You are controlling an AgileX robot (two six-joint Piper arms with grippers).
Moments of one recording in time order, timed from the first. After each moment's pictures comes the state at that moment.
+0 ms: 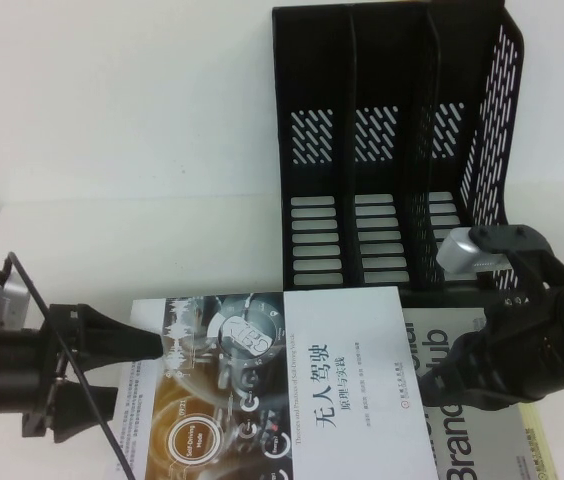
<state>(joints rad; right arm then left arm) 0.43 1.46 -0.87 0.76 0.74 -0.49 0.24 1.64 -0.70 -1.31 1.21 0.77</state>
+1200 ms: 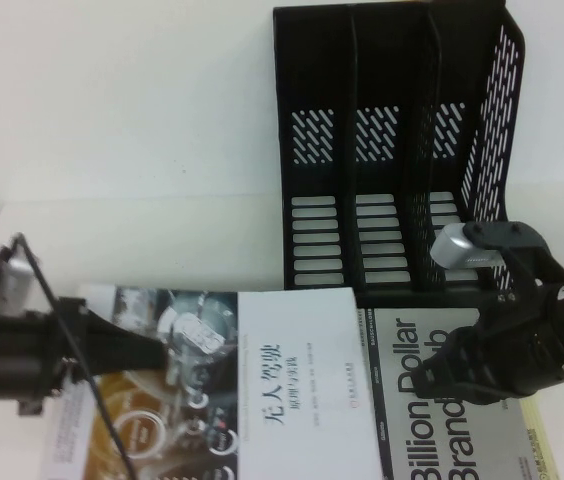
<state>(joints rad) 0.44 1.48 -0.87 0.74 0.70 -0.45 0.18 1.53 -0.71 -1.27 1.19 0.75</state>
